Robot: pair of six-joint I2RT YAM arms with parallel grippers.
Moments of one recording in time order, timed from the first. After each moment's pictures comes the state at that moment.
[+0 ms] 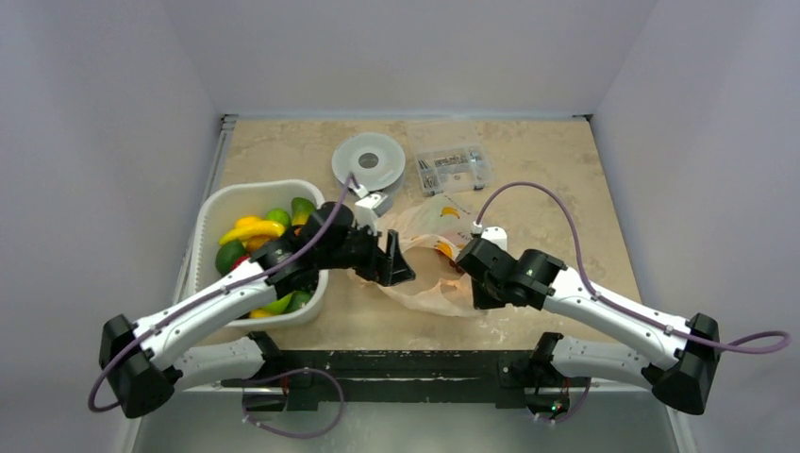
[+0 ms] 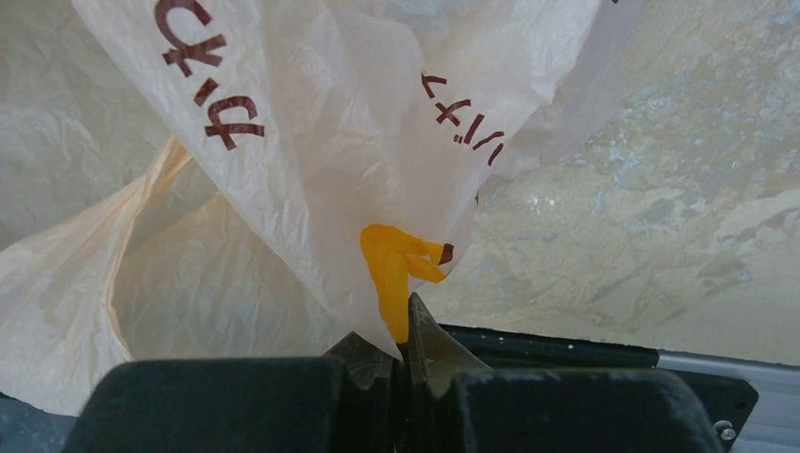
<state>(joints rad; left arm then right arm) -0.79 1.01 0.88 -0.40 0.32 -0.57 0.96 1.04 0.88 -1.04 0.31 0.82</state>
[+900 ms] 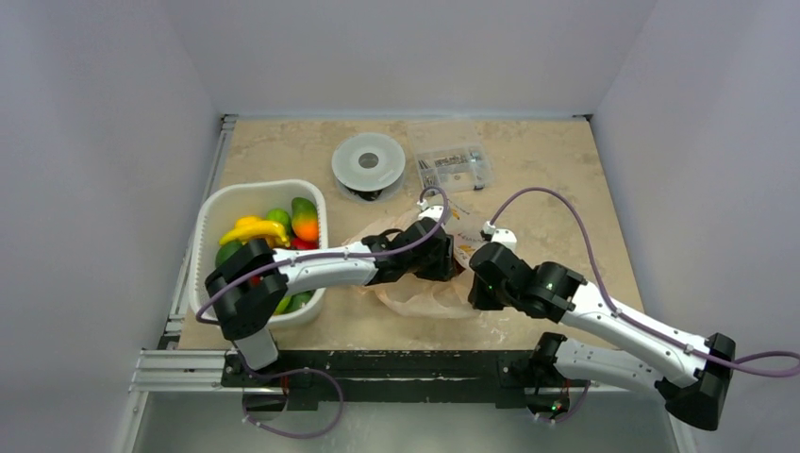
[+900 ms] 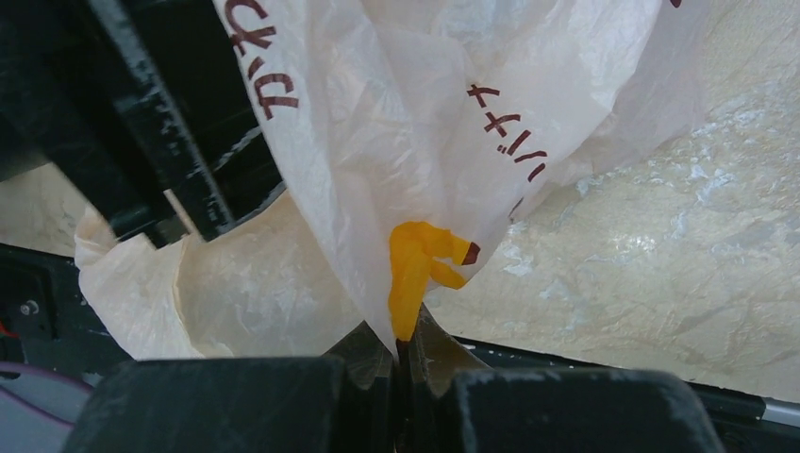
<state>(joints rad) -1.05 1.69 1.08 -0.13 -0.08 -0.77 0.96 0.89 0.79 -0.92 0.27 0.89</state>
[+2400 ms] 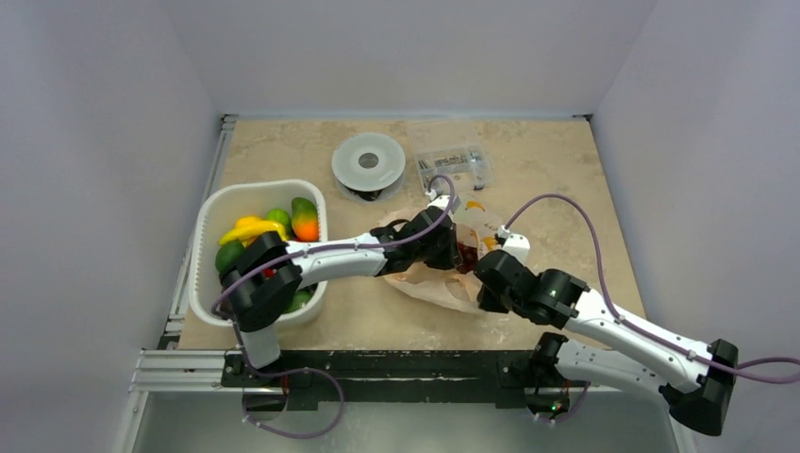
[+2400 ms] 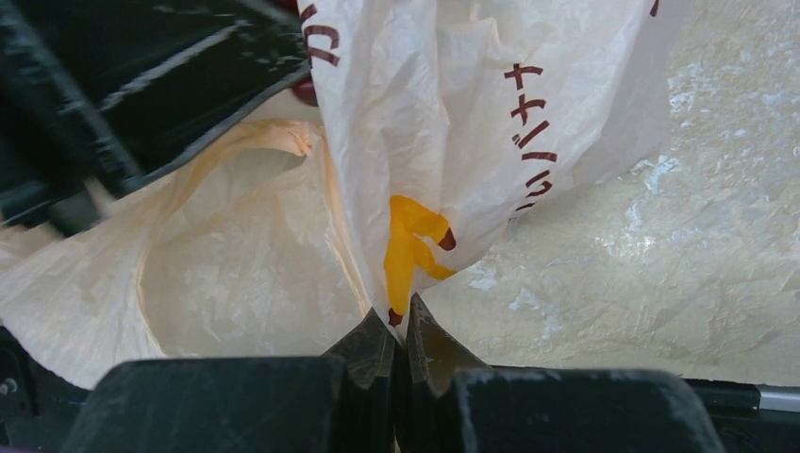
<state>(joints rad) -1.02 1.83 1.19 -0.05 -0.02 -0.78 0.96 0.83 0.73 -0.93 0.38 0.98</state>
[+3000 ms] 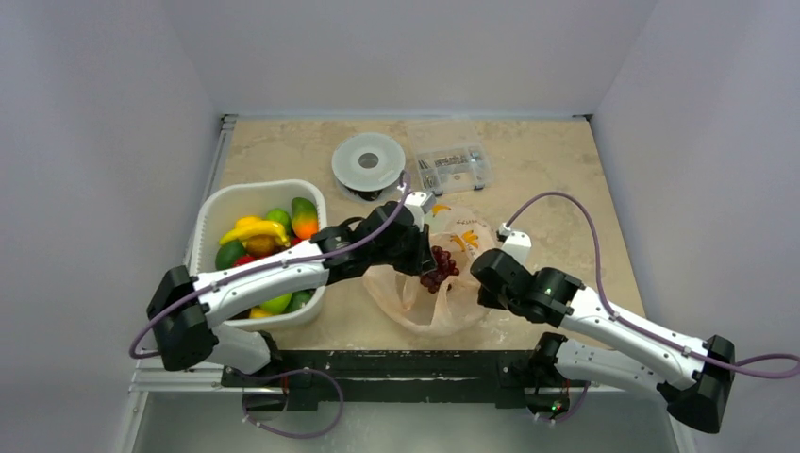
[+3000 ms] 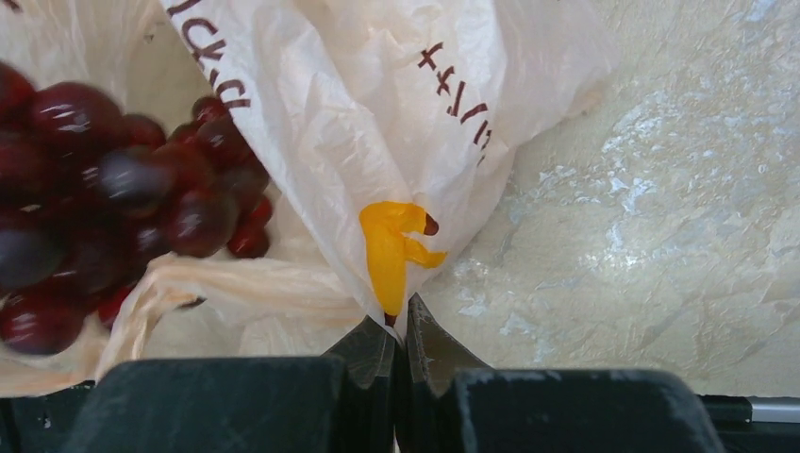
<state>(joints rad) -1.02 1.44 1.10 -0.32 0.04 -0.66 0.96 0.86 0.72 -0.92 0.46 1.02</state>
